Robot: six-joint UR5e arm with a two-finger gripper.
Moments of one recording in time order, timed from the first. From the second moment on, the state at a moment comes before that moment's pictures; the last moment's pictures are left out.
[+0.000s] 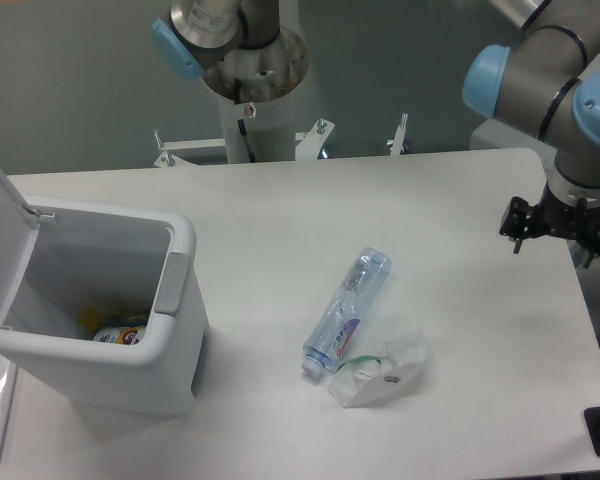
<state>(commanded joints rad) 2.84 -2.06 -1.33 -1.17 1.60 1.18</state>
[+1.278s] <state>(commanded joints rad) 2.77 -2.08 -1.48 -0.89 1.46 0.99</state>
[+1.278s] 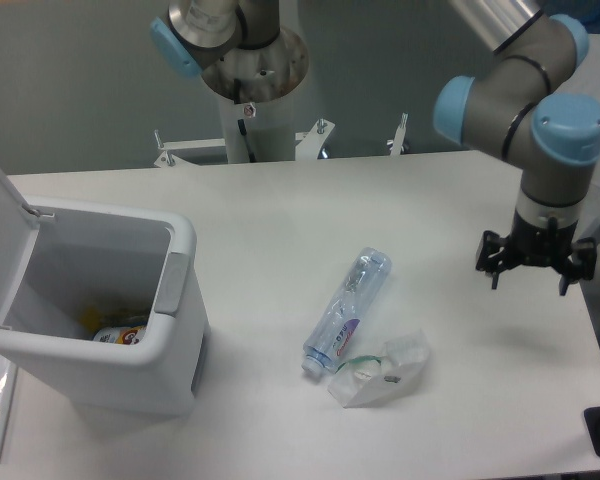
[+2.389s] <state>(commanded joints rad) 2.61 -2.18 -1.50 -0.90 1.38 0.92</state>
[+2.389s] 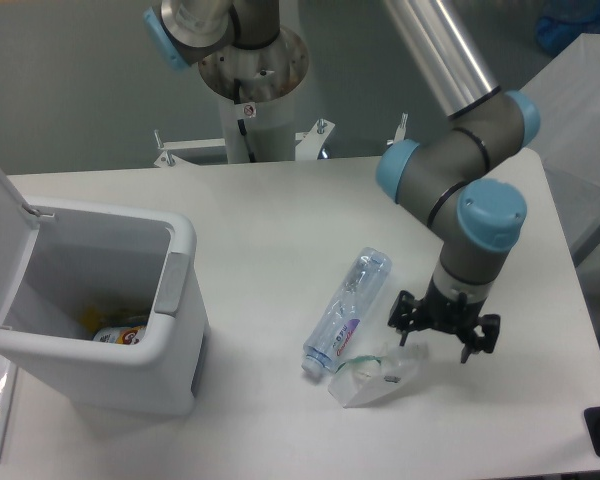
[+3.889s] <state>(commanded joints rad) 2.62 -1.99 -1.36 -0.96 1.02 0.57</state>
